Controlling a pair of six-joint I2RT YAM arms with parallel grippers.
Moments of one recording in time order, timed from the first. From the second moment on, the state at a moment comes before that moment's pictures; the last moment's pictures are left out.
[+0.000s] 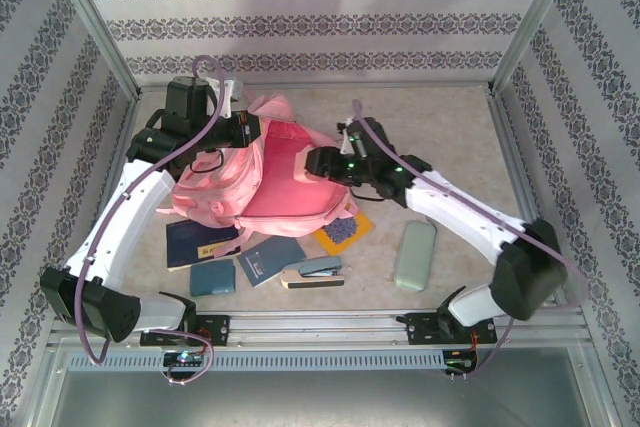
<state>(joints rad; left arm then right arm) -0.26 1.33 1.44 -0.70 0.38 -0.36 0.66 1.51 1.17 -0.30 -0.28 0.85</state>
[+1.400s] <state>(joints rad) -0.17 1.31 1.38 -0.54 0.57 -0.51 0.78 1.23 1.09 -0.41 -0.06 0.23</state>
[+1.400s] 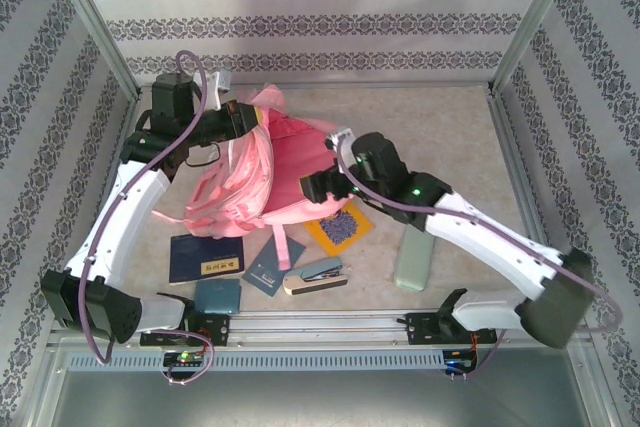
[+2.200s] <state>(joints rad) -0.16 1.32 1.25 -0.43 0.54 -0.50 1.12 1.33 0.80 -0.71 -0.12 -0.53</state>
